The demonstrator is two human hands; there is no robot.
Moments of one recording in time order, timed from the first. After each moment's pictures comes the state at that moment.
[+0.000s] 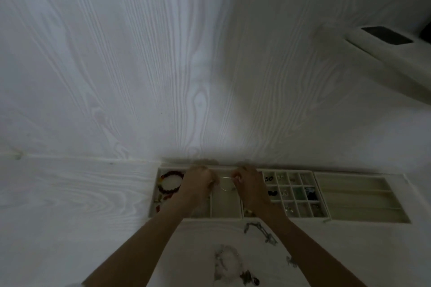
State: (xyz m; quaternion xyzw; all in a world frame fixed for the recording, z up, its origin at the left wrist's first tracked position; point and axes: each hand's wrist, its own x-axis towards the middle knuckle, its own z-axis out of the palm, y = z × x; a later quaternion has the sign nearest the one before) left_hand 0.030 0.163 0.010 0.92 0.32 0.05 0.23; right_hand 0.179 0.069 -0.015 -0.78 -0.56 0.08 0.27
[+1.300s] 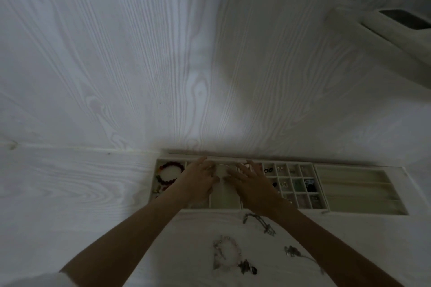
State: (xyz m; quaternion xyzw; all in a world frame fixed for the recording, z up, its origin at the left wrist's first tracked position) left_hand 0.022 0.167 0.001 0.99 0.09 -0.07 -0.09; right_hand 0.196 0.042 -0.017 -0.61 -0.78 -0.12 -0.01
